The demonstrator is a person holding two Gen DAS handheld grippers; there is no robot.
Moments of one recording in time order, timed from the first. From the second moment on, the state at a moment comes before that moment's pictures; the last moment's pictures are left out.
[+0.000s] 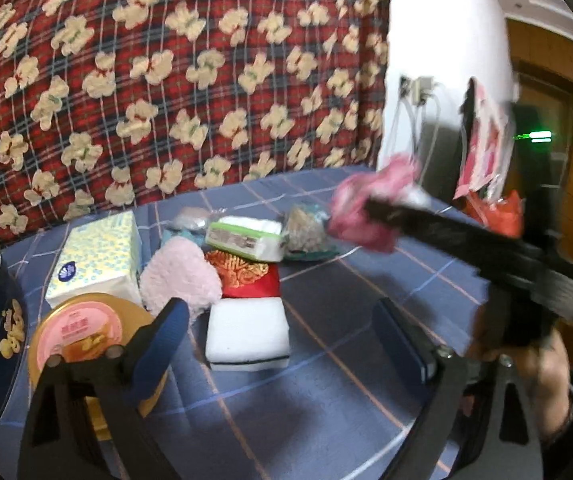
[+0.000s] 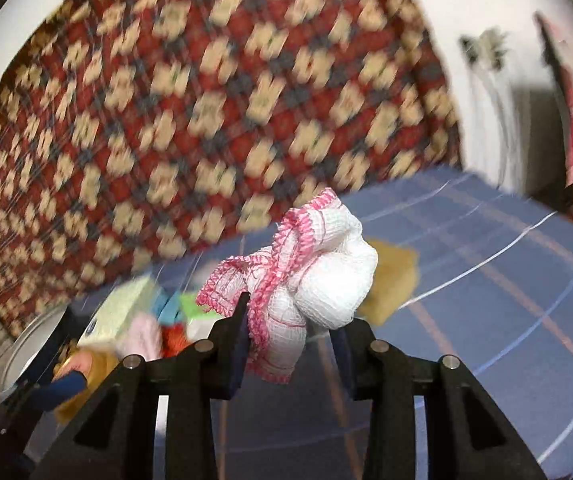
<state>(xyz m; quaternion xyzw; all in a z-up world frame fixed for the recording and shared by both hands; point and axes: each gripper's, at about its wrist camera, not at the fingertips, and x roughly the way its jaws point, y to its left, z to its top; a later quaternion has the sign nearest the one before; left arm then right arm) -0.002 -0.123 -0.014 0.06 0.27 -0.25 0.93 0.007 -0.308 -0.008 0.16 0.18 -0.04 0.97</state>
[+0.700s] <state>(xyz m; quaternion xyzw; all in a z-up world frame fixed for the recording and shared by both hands) 0.052 -0.165 -0.058 0.13 0.38 -0.17 0.90 -0.005 -0.314 -0.008 0.16 0.15 -0.06 0.97</state>
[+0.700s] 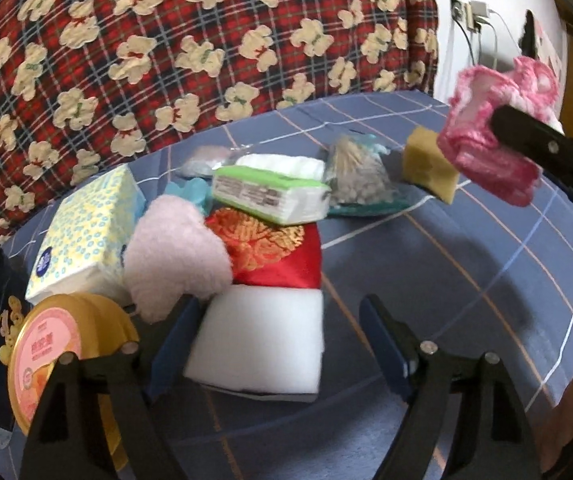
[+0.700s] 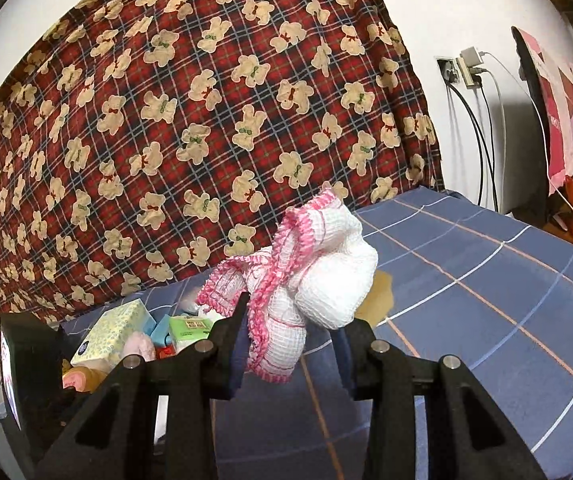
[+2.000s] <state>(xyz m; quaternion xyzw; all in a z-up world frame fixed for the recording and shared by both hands) -0.013 -0.002 0.011 -0.02 0.24 -0.17 0.95 -0.027 -0.227 0.006 0.11 0.15 -0.03 0.98</state>
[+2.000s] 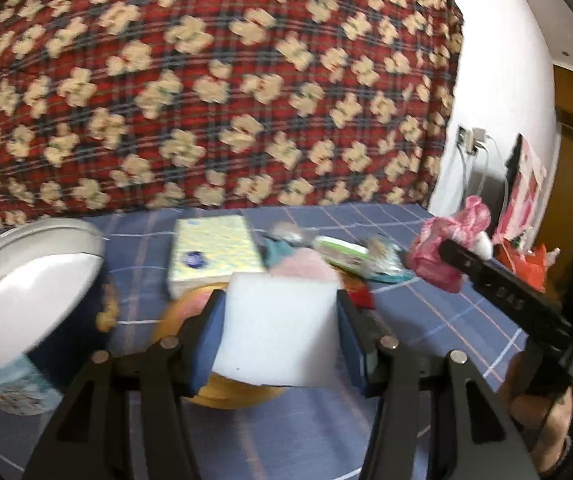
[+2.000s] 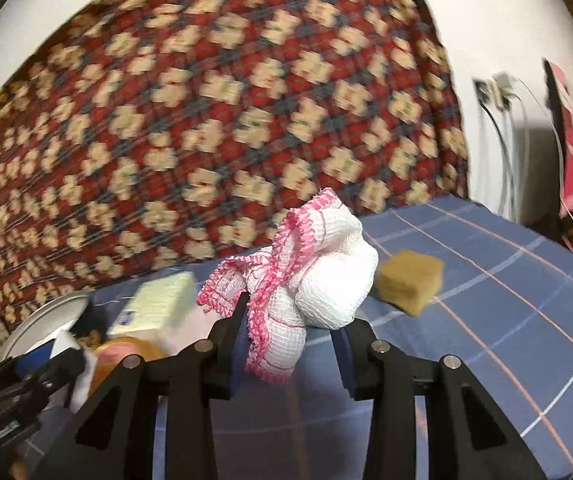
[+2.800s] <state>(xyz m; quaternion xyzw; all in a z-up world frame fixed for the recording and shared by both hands) 0.020 0.204 0.012 -0.08 0.21 0.10 0.97 0.017 0.015 0.025 0.00 0.15 0.17 0.97</state>
